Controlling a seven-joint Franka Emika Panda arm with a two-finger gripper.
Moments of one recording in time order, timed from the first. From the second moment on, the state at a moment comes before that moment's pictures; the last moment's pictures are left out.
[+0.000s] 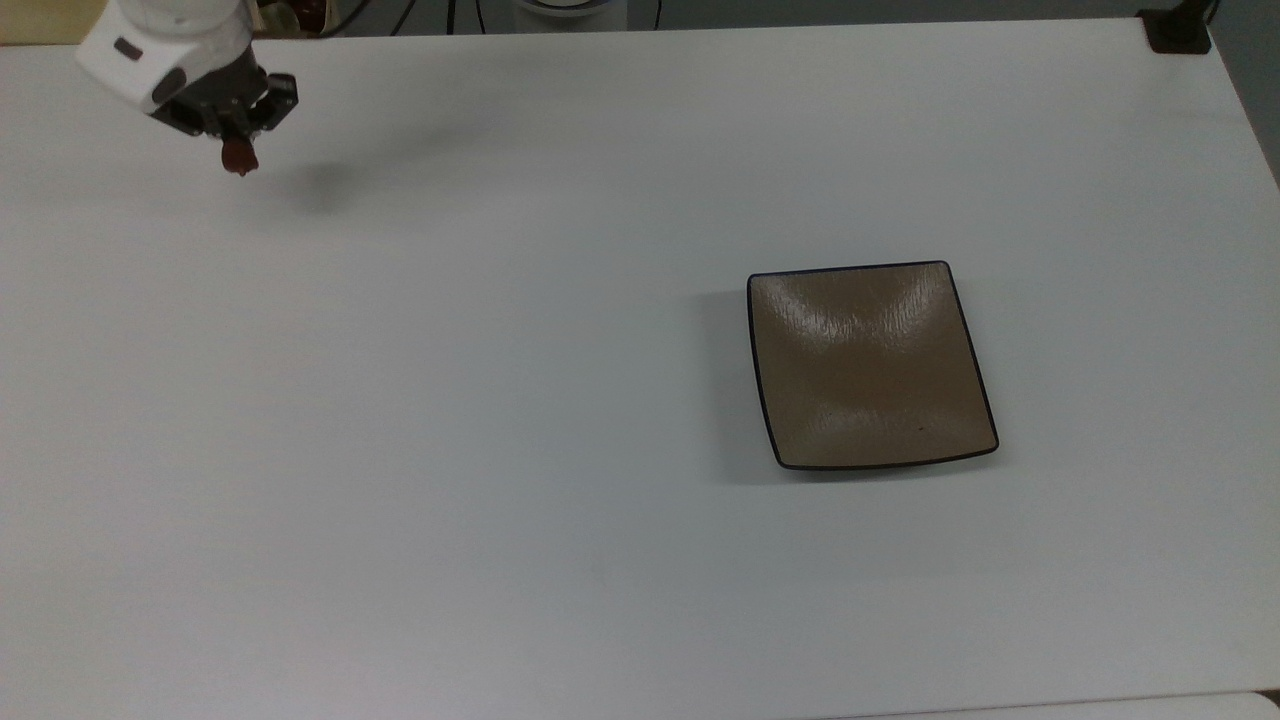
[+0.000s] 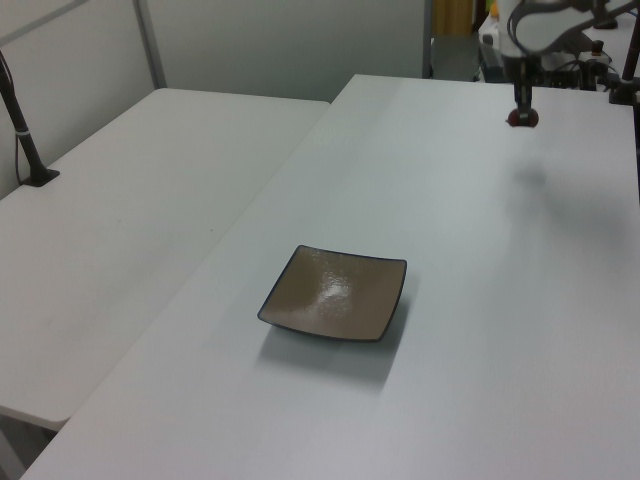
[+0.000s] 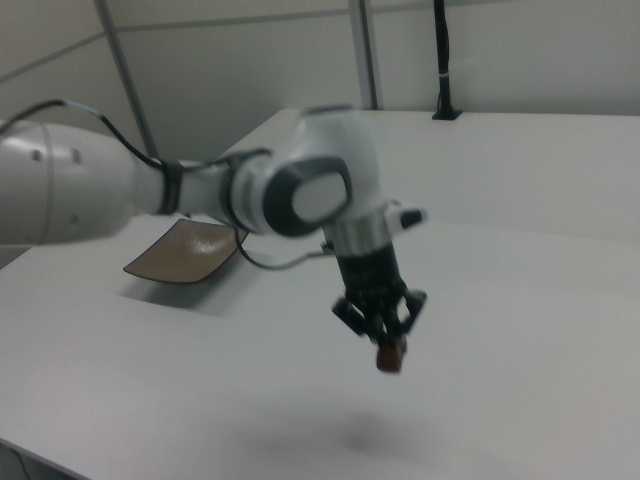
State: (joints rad) arm -0.17 0.13 -0.16 -1.90 -0.23 2.00 -0.54
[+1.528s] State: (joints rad) arm 0.14 0.03 0.02 -1.63 0.05 1.70 -0.24
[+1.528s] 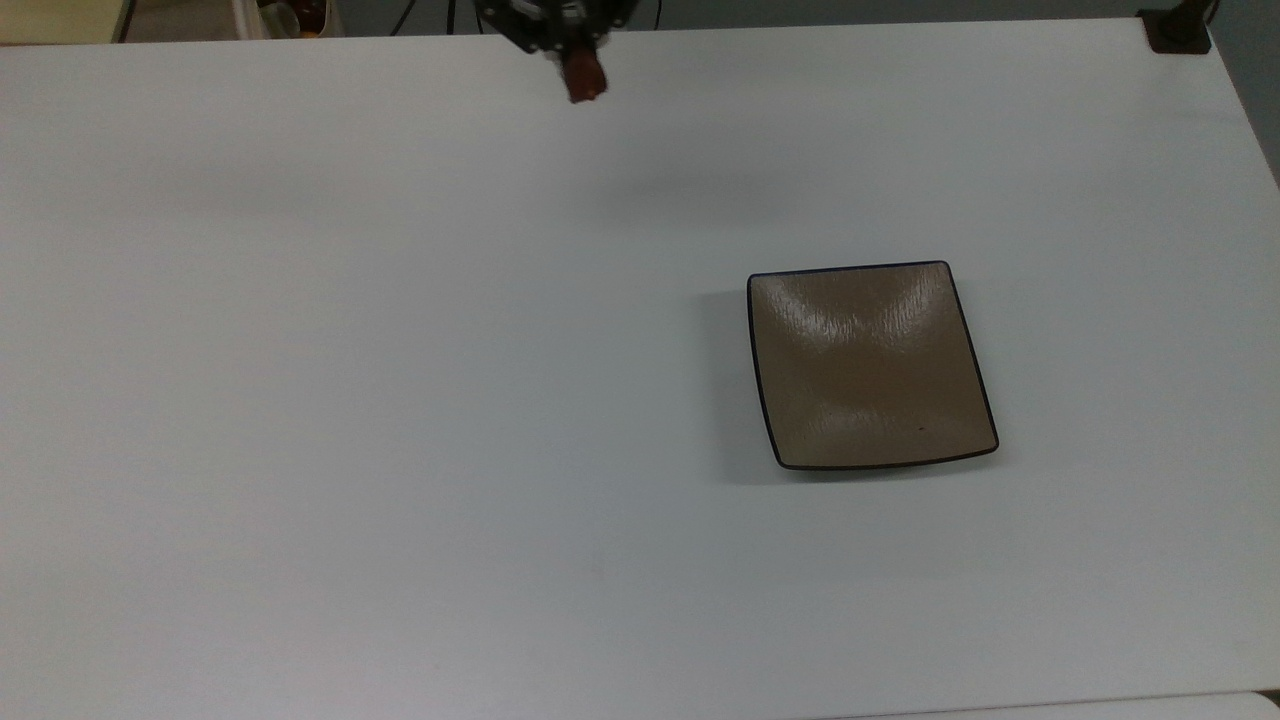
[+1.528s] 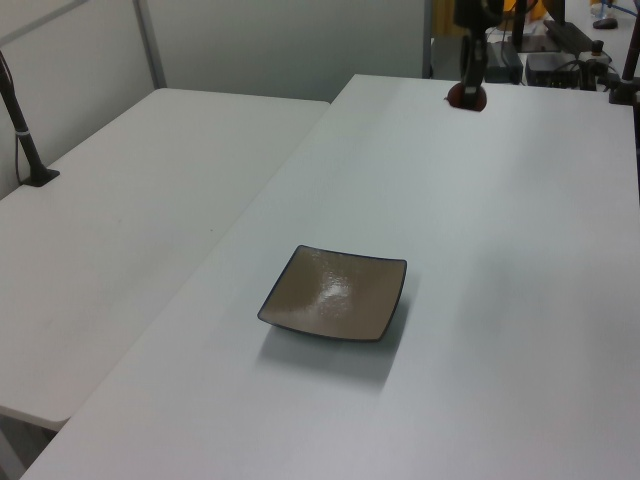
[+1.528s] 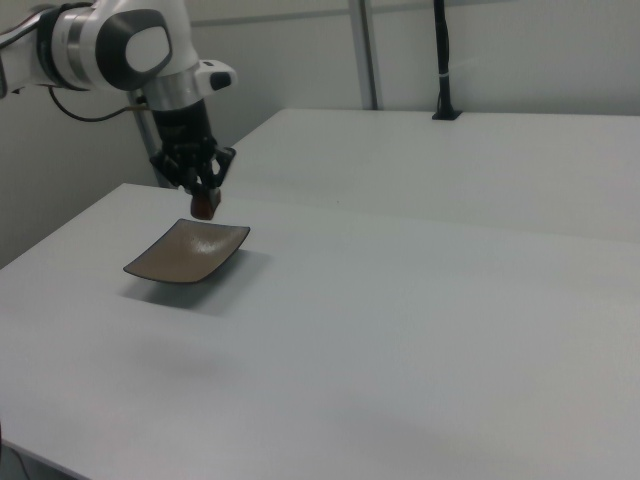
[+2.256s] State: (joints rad) arm 0.36 0.21 0.03 -1.62 0.07 2.03 0.11
